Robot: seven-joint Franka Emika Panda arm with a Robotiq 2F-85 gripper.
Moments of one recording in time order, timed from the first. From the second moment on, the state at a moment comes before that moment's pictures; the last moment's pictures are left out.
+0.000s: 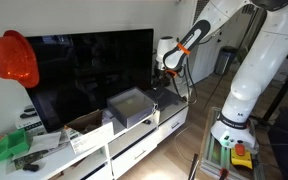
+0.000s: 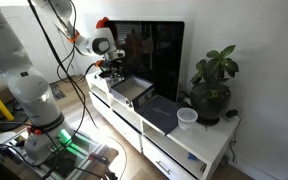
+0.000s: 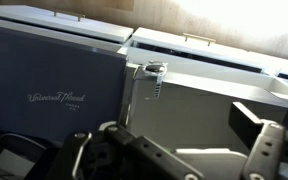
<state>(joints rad) -0.23 -0.09 0.08 -2.62 -0.15 2.63 0.10</state>
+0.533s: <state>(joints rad) -0.22 -0.24 -0.04 -2.58 -0.27 2.45 0.01</state>
